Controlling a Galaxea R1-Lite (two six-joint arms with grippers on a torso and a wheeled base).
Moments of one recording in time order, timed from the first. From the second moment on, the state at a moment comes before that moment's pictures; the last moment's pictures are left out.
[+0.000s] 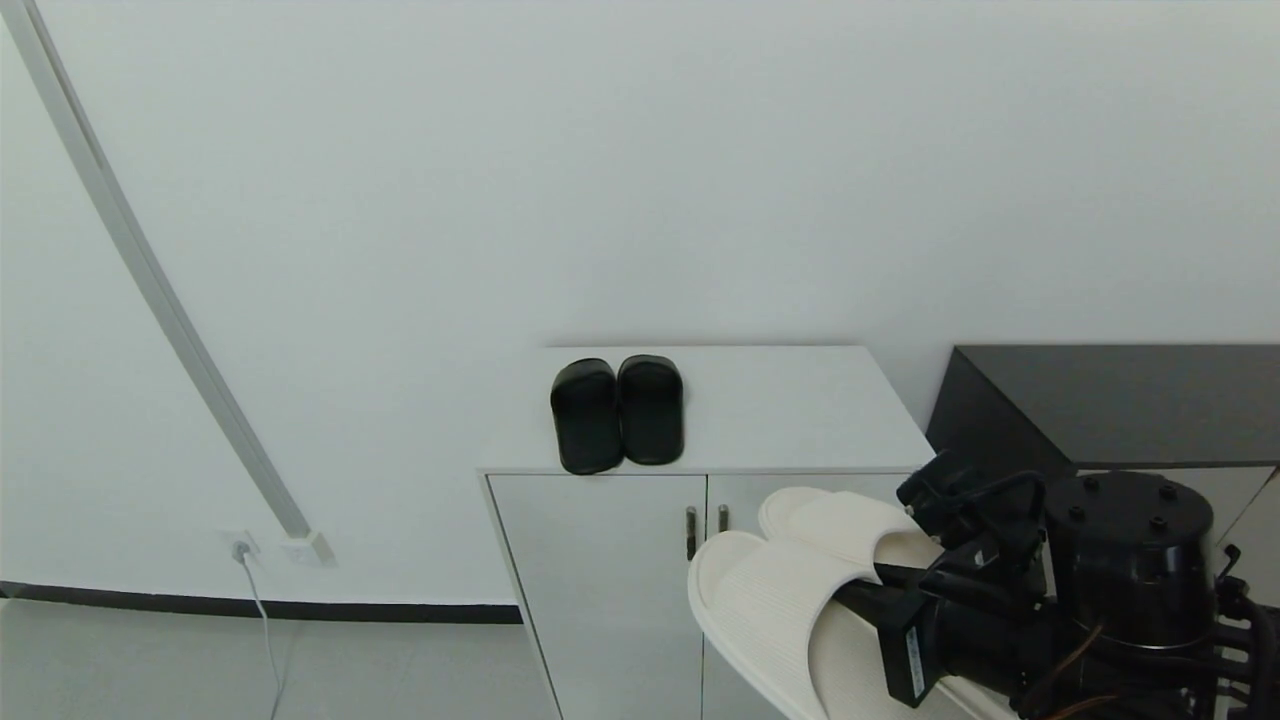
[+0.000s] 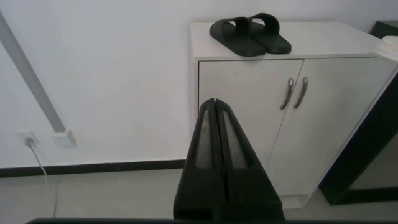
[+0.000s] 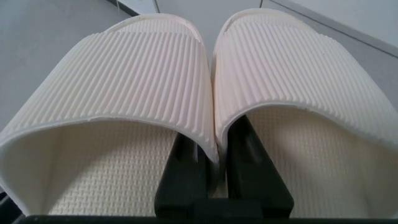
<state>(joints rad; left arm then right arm) 0.00 0.00 0.00 0.00 -0.03 0.00 0.77 1.60 -0.46 -0.78 -0.04 0.09</state>
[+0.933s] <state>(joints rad) 0.00 0.00 0.00 0.00 -0.03 0.00 0.76 1.63 -0.43 -0.82 -0.04 0.09</state>
